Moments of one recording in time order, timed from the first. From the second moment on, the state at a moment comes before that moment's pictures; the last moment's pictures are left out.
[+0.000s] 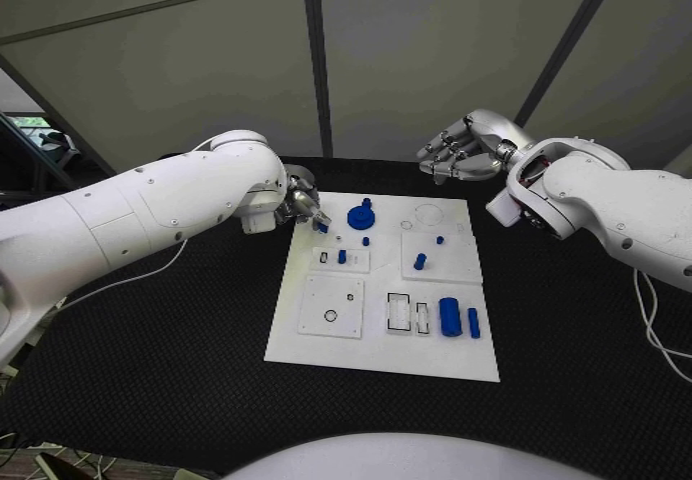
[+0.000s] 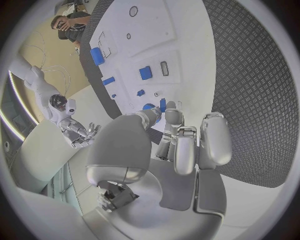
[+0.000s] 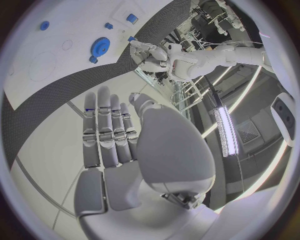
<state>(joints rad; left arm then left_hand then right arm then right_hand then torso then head) 1.31 -0.57 0.04 1.16 -1.06 0.29 -0.51 1.22 -0.06 0.59 0.13 0.05 0.86 0.07 0.63 0.61 1.17 0.01 1.08 0.83 1.47 -0.05 1.54 1.31 0.13 1.41 0.06 1.33 1.31 1.22 -0.76 0.17 1.38 -1.01 -0.22 0.02 1.44 -0.15 0.26 0.21 0.42 1.03 0.17 0.09 0.07 1.20 0.09 0.25 0.17 1.30 0.03 0.24 0.47 0.18 0.94 0.16 0.49 0.28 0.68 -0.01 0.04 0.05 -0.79</state>
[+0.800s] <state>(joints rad) 1.25 -0.69 0.01 1.38 -1.10 0.16 -0.51 1.20 -0.08 0.61 0.12 0.05 0.87 0.07 0.64 0.62 1.19 0.01 1.10 0.85 1.47 -0.06 1.55 1.31 0.13 1.42 0.05 1.35 1.31 1.22 -0.77 0.17 1.38 -1.01 -0.22 0.02 1.43 -0.15 0.26 0.21 0.42 1.03 0.17 0.09 0.07 1.20 0.09 0.25 0.17 1.30 0.03 0.24 0.47 0.18 0.94 0.16 0.49 0.28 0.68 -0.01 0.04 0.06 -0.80</state>
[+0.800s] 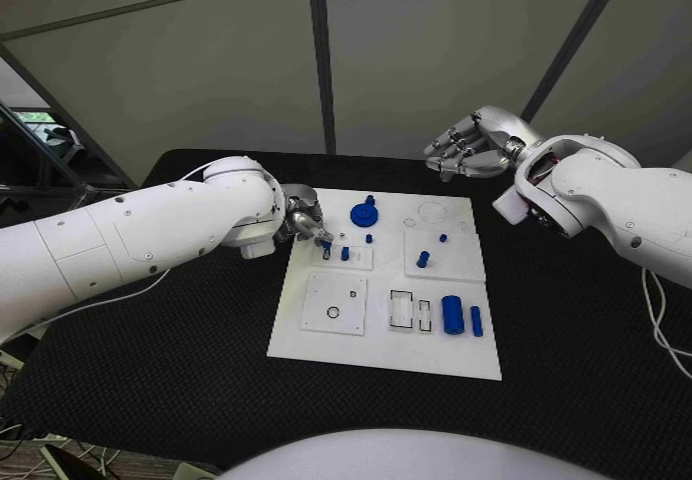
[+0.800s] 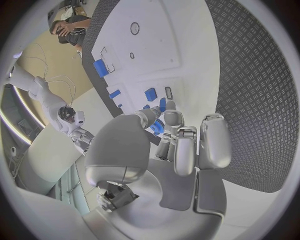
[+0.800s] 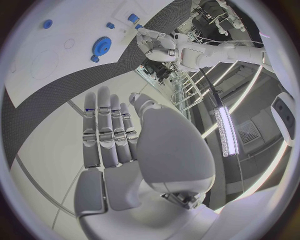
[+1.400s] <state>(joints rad) 1.25 -0.69 0.00 1.40 -1.16 0.17 -0.53 1.19 -0.09 0.63 0.12 0.06 0.87 0.06 0.64 0.62 1.21 -0.01 1.10 0.85 1.47 -0.06 1.55 1.31 0.13 1.43 0.05 1.35 1.31 1.22 -0.77 0.17 1.38 -1.01 -0.22 0.02 1.43 -0.15 0.26 0.21 0.42 1.03 0.17 0.09 0.07 1.20 0.09 0.25 0.17 1.30 0.03 0.24 0.47 0.18 0.94 0.16 0.49 0.28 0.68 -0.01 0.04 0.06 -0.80</state>
